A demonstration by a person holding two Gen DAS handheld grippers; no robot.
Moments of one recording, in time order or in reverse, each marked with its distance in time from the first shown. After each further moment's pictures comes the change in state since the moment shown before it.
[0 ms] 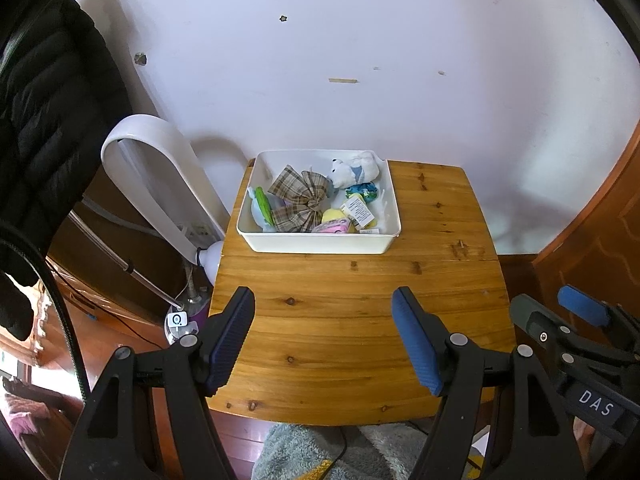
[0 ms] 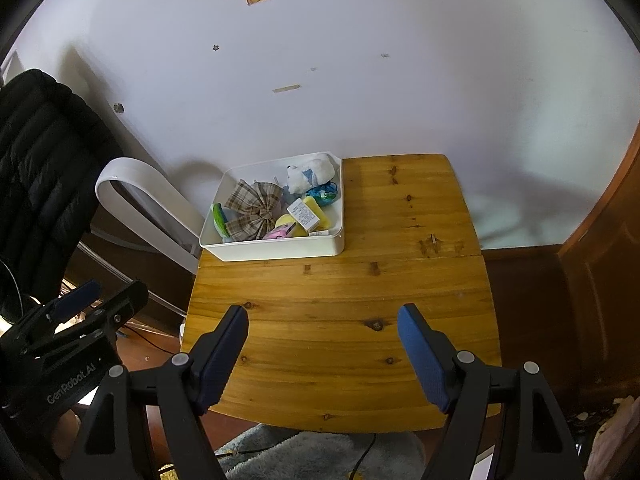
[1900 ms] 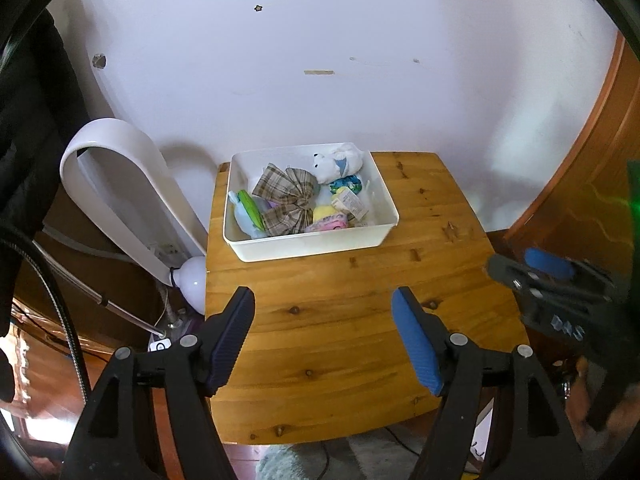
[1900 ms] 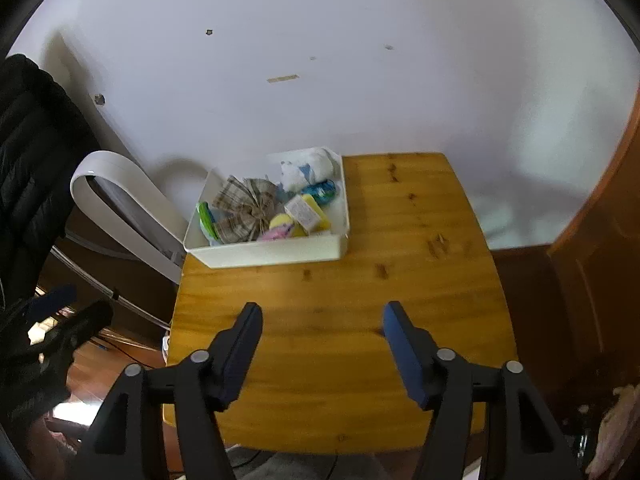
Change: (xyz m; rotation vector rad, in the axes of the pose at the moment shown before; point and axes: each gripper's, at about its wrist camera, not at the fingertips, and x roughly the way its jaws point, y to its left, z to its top) left arm 0.039 0.061 -0.002 0.128 0.013 -0.158; right arm 0.045 0.043 -0.016 0.029 -0.029 -0.095
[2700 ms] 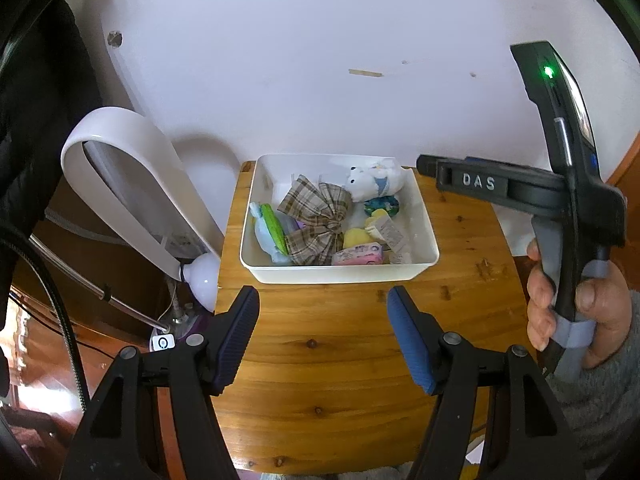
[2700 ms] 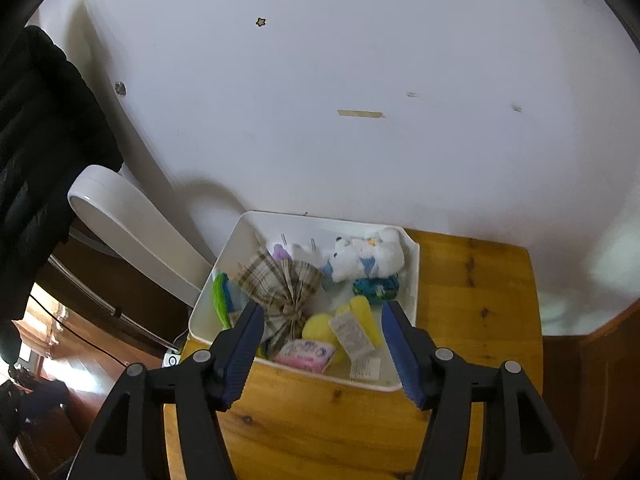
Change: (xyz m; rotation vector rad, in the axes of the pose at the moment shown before) left arm 0.057 0.027 0.052 0.031 0.102 0.068; right arm 0.127 0.055 0.153 -0.225 -0.050 0.136
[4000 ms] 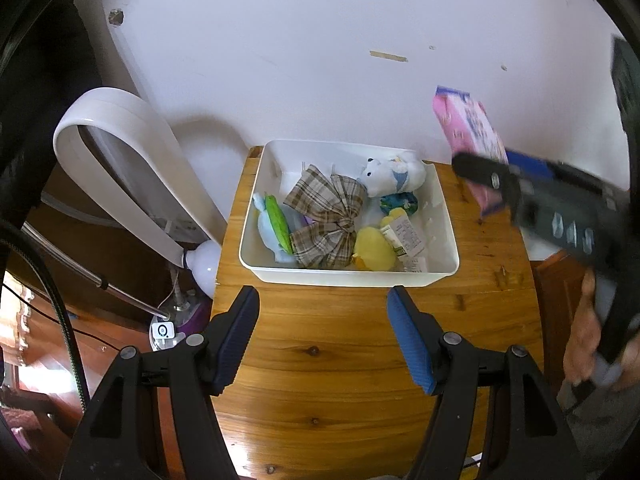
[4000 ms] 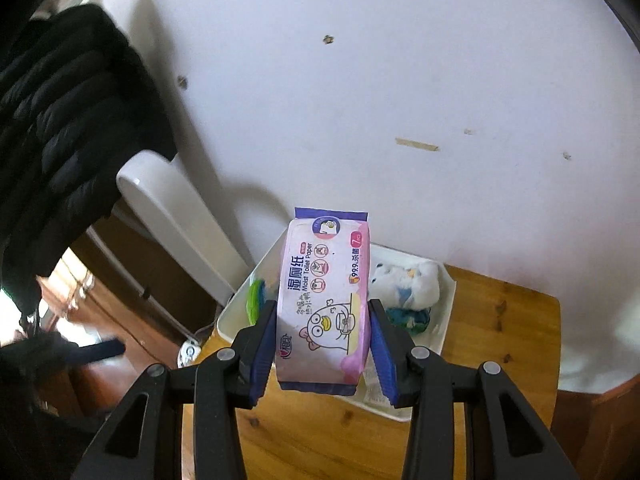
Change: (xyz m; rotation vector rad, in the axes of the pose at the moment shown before) left arm 0.043 0.000 0.015 0.041 0.099 0.069; right arm 0.003 0.007 0.020 -0.124 -0.090 0.141
